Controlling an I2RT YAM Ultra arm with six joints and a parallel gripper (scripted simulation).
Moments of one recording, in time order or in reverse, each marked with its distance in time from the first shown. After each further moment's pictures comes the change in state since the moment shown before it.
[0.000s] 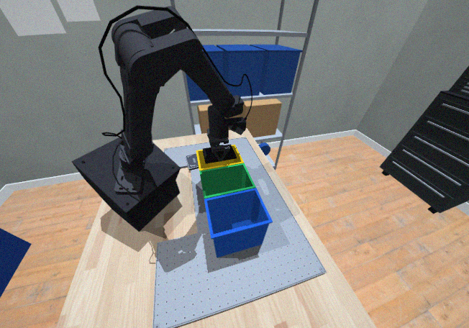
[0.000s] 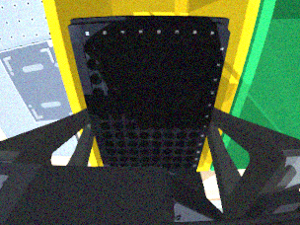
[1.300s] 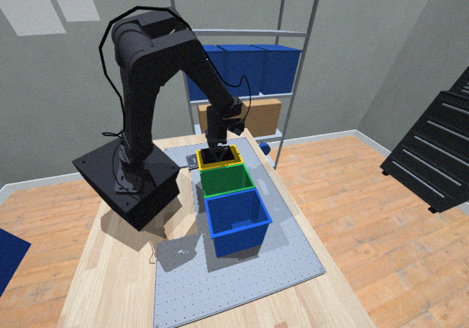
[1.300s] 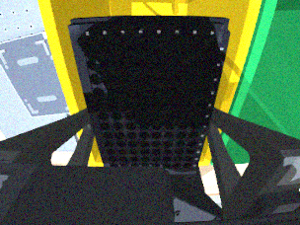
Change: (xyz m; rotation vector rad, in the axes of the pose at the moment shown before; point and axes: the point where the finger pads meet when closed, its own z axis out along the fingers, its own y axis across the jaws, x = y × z) arm 0.009 -0.001 0.002 0.010 0.024 -0.006
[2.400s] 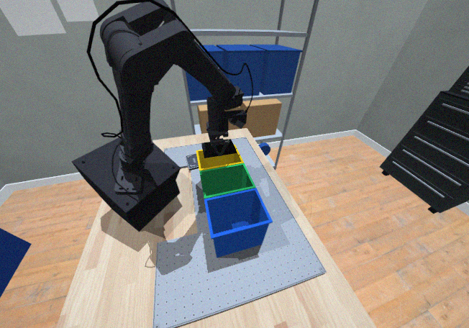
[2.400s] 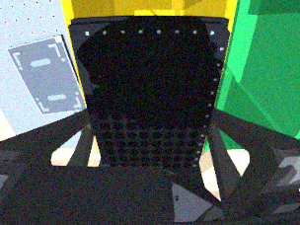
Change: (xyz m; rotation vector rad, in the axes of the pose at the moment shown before) arm -0.007 0.000 -0.031 -0.009 -0.023 0.014
